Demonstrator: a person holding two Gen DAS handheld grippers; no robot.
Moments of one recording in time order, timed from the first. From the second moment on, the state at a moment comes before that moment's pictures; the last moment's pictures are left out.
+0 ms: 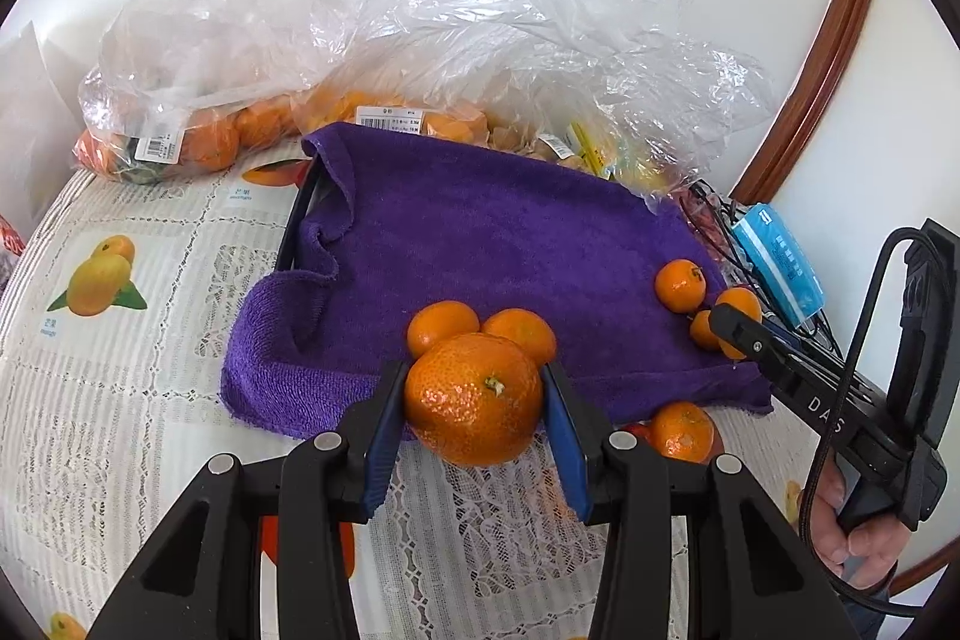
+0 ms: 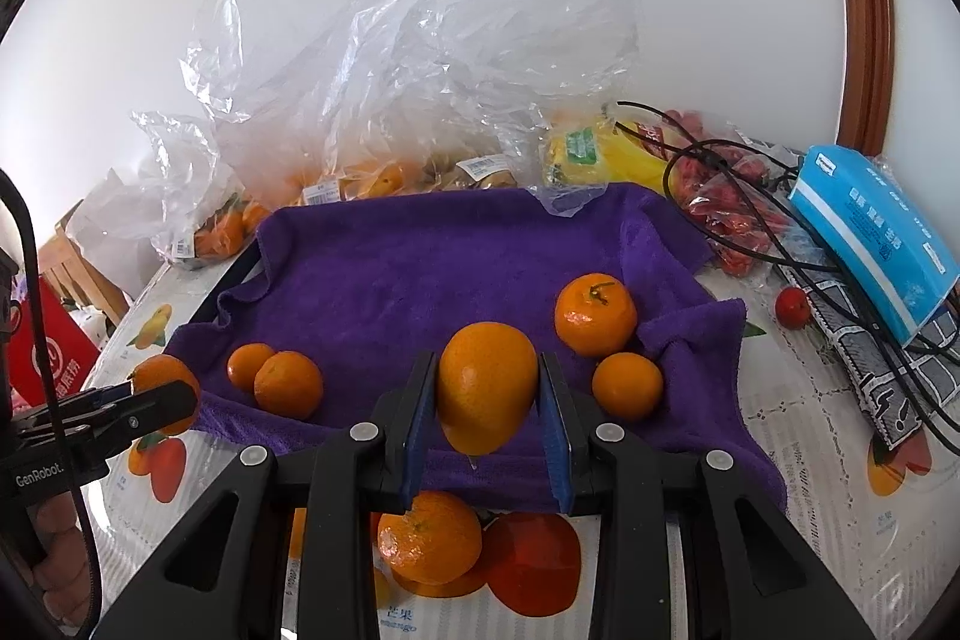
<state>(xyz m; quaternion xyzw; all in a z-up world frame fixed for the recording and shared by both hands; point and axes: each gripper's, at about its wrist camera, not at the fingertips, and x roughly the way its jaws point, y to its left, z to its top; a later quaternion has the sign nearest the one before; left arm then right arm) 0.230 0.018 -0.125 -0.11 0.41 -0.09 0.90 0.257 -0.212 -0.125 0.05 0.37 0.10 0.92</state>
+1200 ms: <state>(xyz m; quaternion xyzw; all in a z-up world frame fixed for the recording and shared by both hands) 0.235 0.023 -0.129 -0.12 0.42 -0.09 0.89 0.264 -0.204 -0.147 0.03 0.41 0.09 0.91</state>
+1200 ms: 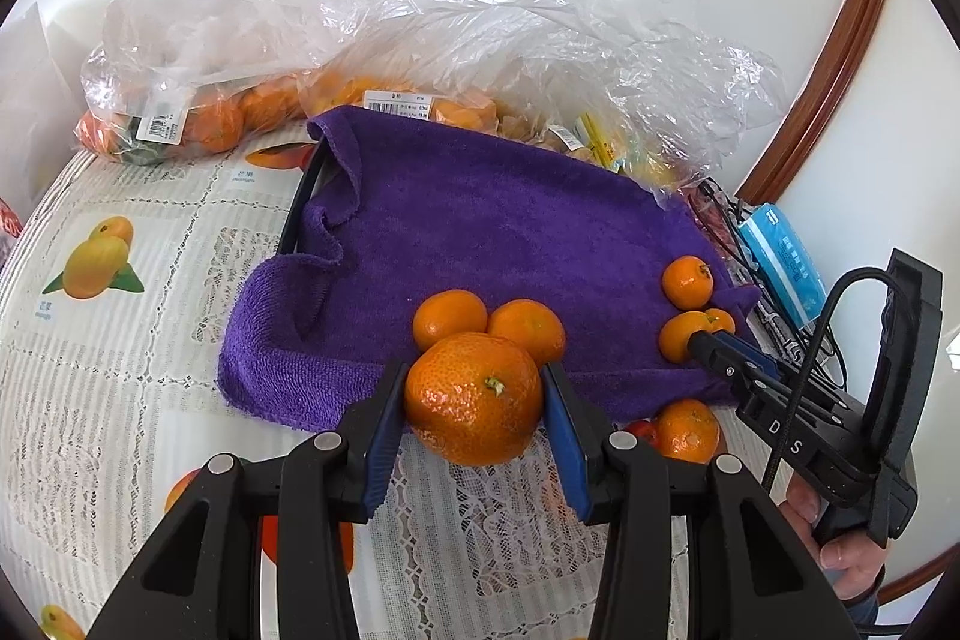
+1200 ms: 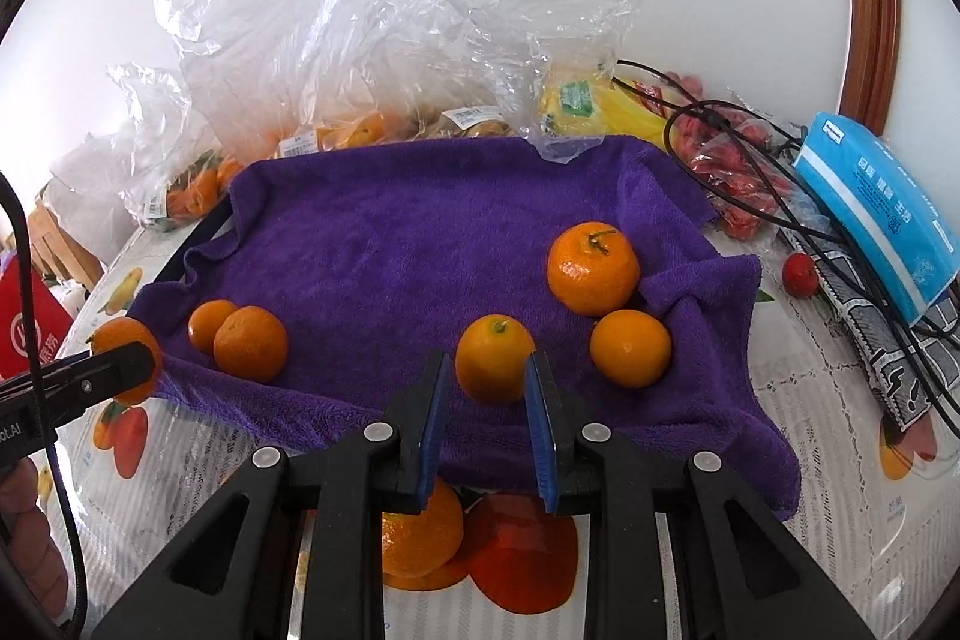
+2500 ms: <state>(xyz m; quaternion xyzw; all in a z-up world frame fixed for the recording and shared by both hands) 0.287 -0.057 -0.132 -0.07 0.44 -0.12 0.89 0.251 -0.256 -0.113 0.06 0.40 0.04 0.91</state>
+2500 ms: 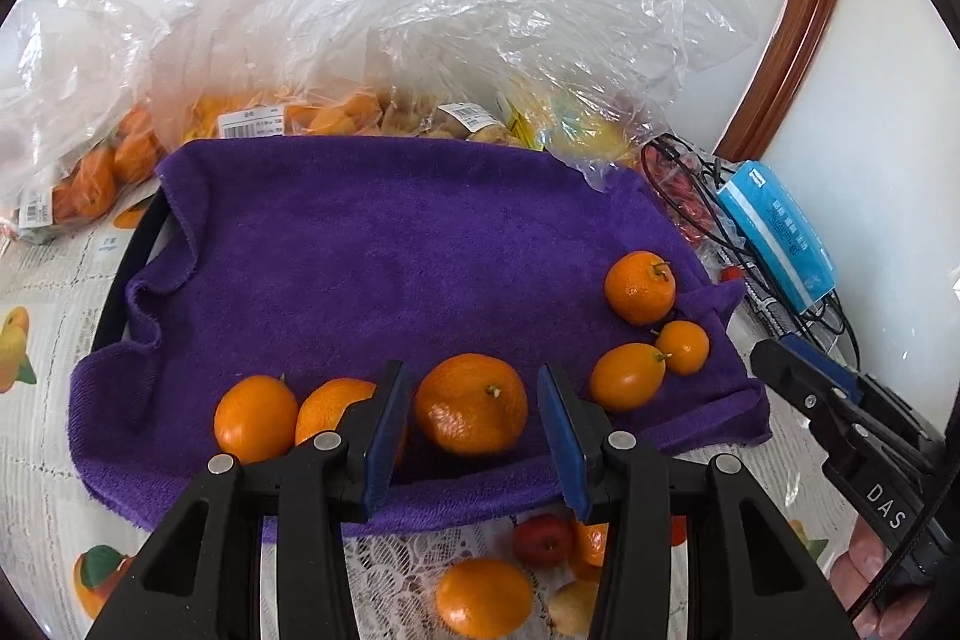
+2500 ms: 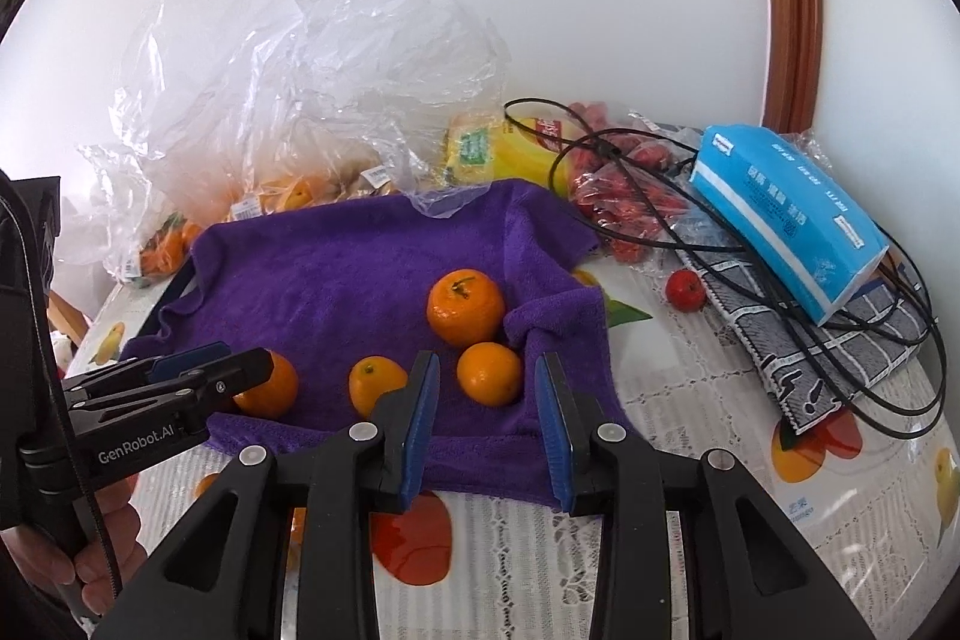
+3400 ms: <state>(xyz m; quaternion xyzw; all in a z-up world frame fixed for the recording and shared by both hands) 0.234 0.020 -0.134 -0.14 0.42 -0.09 0.89 0.233 -0.183 -0.164 0.01 0.45 0.17 0.87</state>
